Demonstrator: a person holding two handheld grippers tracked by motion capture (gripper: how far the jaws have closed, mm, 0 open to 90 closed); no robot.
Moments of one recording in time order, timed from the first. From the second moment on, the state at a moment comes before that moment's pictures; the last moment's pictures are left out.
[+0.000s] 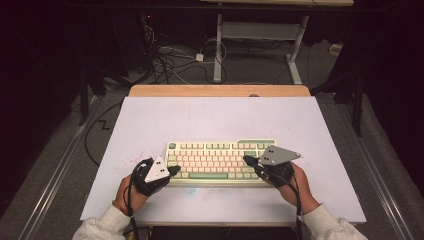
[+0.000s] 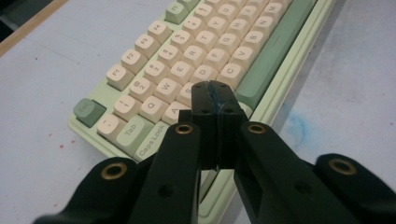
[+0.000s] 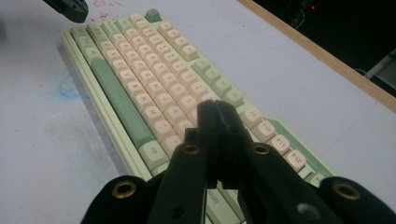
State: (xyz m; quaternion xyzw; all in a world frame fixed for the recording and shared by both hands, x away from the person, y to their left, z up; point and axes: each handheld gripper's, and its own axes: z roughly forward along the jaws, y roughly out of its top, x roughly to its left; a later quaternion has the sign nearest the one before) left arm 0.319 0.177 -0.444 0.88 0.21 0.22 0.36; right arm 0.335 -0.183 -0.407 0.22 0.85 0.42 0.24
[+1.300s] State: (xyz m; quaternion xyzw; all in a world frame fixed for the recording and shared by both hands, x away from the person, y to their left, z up) left arm 0.351 0.127 -0.445 0.90 0.20 0.17 0.34; right arm 0.324 -0.199 -0.419 0.22 0.86 0.39 0.23
